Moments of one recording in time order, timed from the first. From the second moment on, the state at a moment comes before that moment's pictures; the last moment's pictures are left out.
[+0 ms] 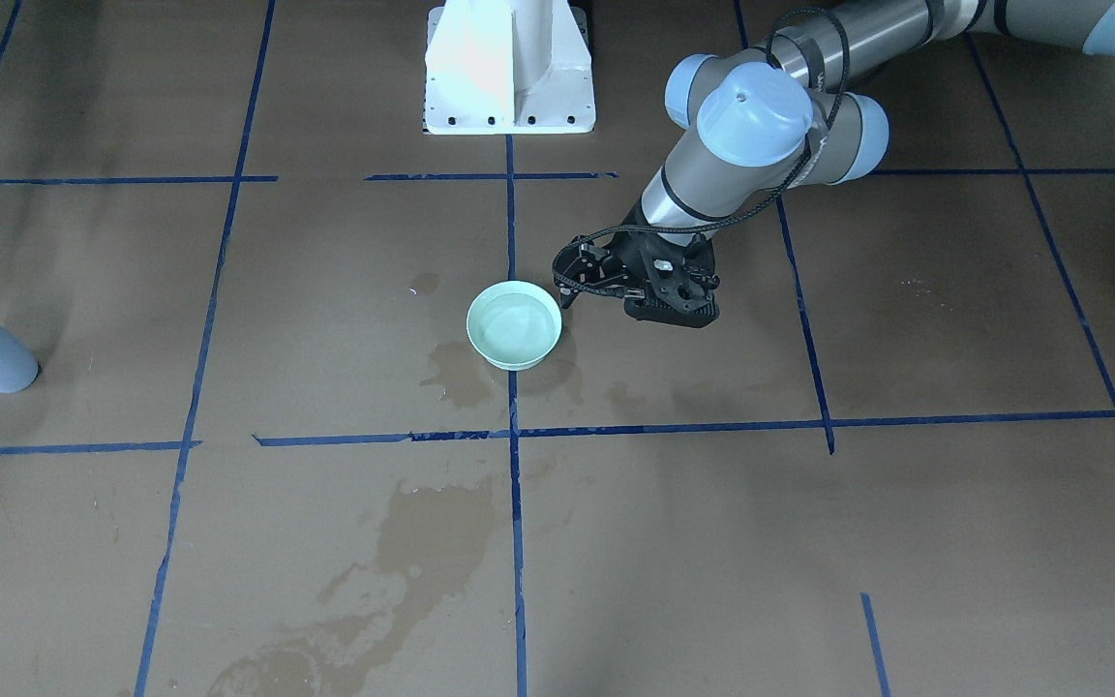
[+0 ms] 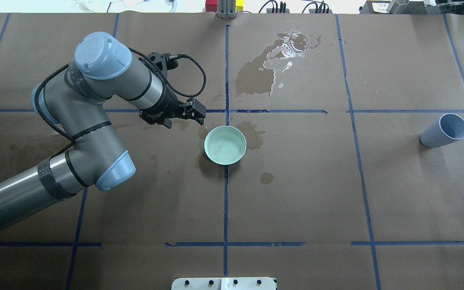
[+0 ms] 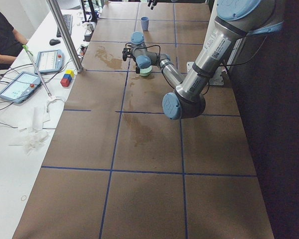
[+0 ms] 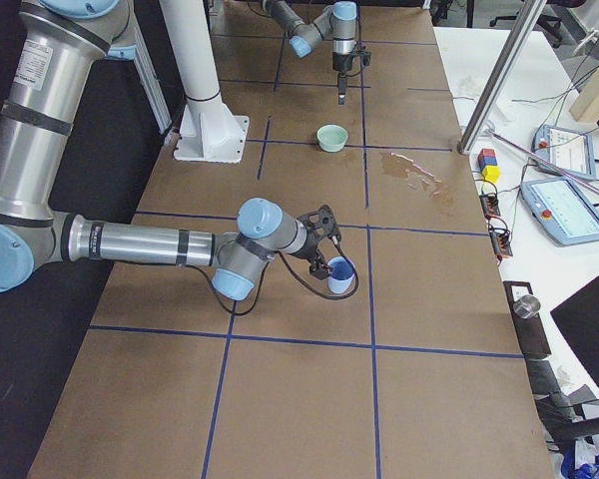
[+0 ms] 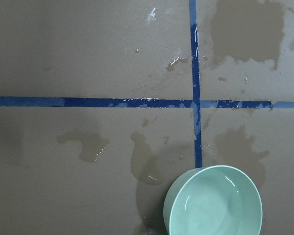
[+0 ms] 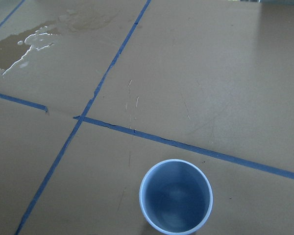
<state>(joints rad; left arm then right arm) -0.70 -2.20 -1.62 -1.94 -2.12 -1.22 1.23 -1.93 1.78 -0.35 2.17 0.64</state>
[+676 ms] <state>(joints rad) -0.71 -2.17 -1.67 -1.94 -2.08 -1.22 1.19 -2.08 1.78 -0.05 1.97 0.67</state>
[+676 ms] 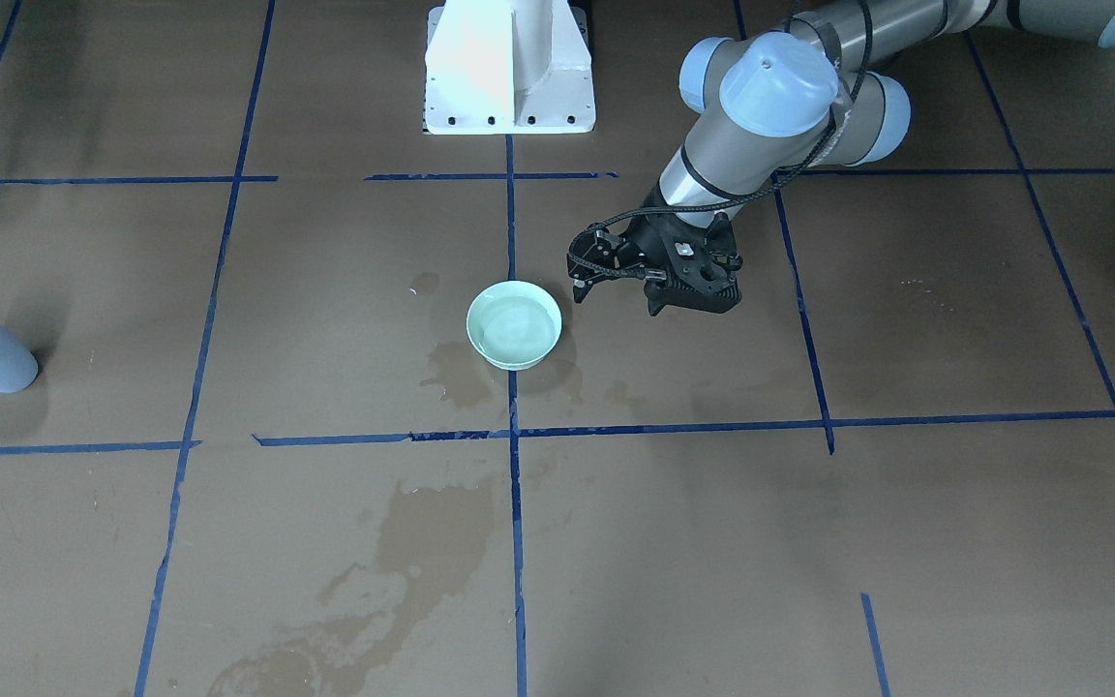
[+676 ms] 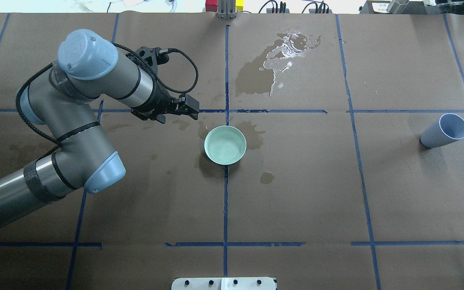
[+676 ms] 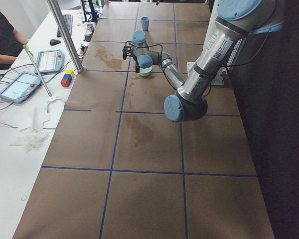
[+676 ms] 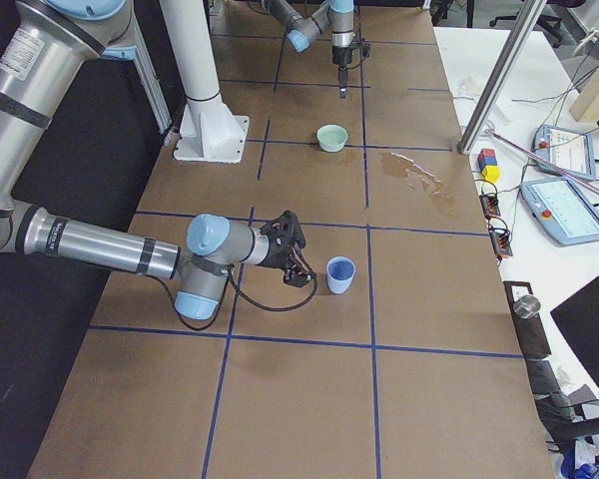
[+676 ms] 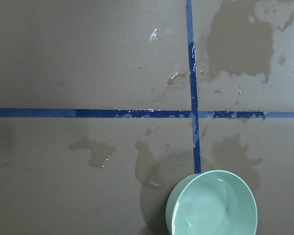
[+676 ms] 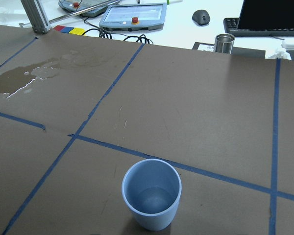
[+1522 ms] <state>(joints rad) -0.72 -2.16 -1.68 -1.94 -2.08 -1.22 1.09 -2.09 1.77 -0.02 1.72 0.80</state>
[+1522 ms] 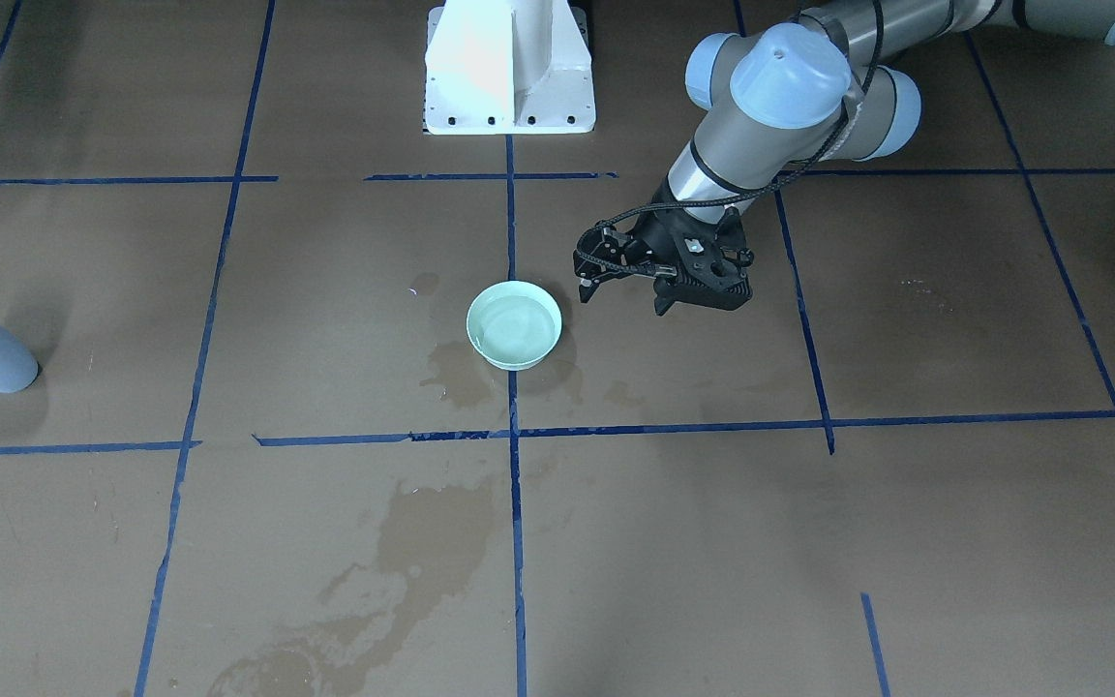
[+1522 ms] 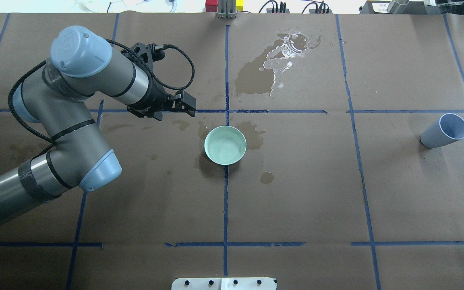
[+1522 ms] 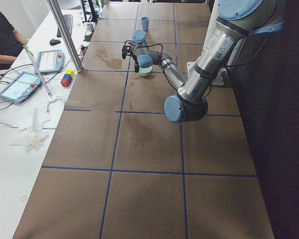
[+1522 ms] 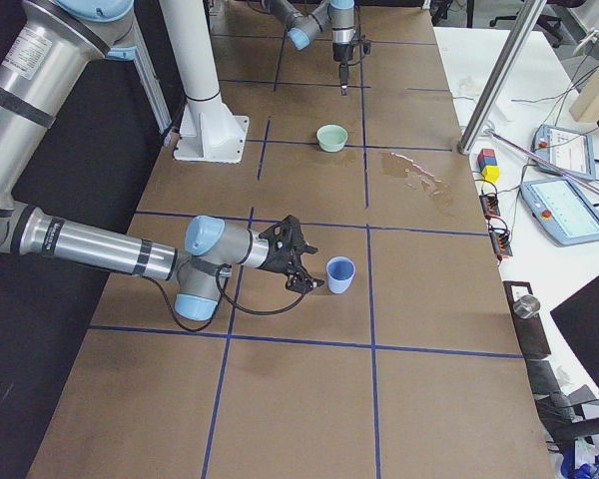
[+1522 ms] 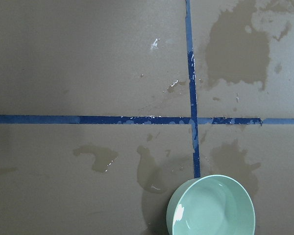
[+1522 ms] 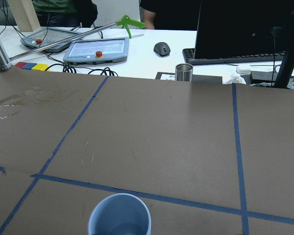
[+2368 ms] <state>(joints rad) -0.74 -2.15 -1.68 -1.94 -2.08 -1.22 0.52 -2.05 1.70 0.00 0.98 0.97</state>
